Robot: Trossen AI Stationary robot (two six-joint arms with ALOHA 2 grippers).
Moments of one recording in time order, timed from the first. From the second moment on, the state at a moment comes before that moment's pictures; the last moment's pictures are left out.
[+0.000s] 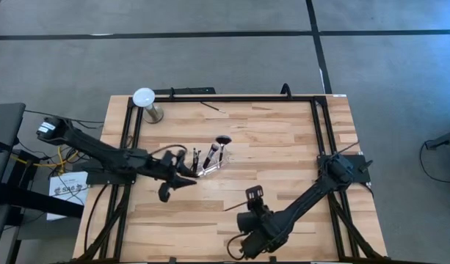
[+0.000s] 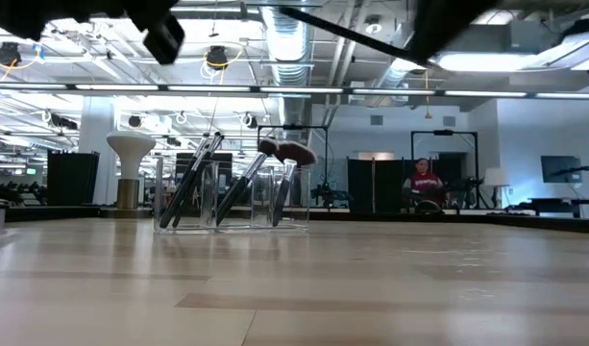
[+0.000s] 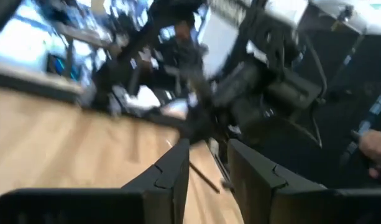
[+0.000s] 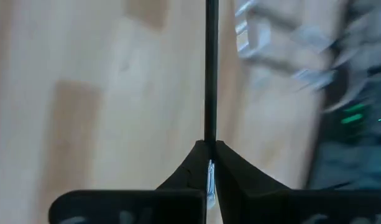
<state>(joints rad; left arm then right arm) -0.35 1.04 0.38 0.70 -0.09 -0.31 0.68 2.18 1.97 -1.48 0.63 0.37</state>
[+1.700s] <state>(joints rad) -0.19 1.56 0.66 0.70 0.30 -0.72 0.64 2.18 1.98 -1.32 0.96 -0.13</state>
